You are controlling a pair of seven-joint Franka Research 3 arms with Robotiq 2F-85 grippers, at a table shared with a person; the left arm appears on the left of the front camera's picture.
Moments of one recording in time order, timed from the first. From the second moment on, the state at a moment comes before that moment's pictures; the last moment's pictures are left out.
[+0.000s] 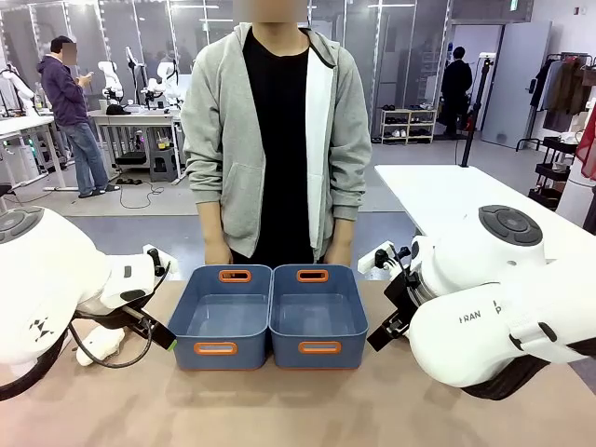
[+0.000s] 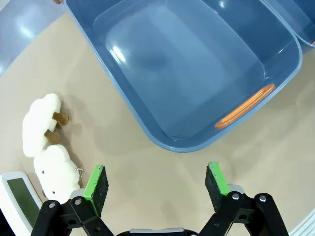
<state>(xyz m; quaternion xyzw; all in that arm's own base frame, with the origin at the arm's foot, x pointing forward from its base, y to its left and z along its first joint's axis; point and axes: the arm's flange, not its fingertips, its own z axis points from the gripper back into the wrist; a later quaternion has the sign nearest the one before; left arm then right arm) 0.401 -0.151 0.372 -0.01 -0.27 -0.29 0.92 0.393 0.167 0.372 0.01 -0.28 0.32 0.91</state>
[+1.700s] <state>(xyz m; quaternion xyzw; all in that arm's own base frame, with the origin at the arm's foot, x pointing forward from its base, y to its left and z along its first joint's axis) 0.195 0.229 0.477 -0.53 -0.41 -0.02 0.74 0.283 -0.149 0.495 0.53 -0.27 0.00 0.80</state>
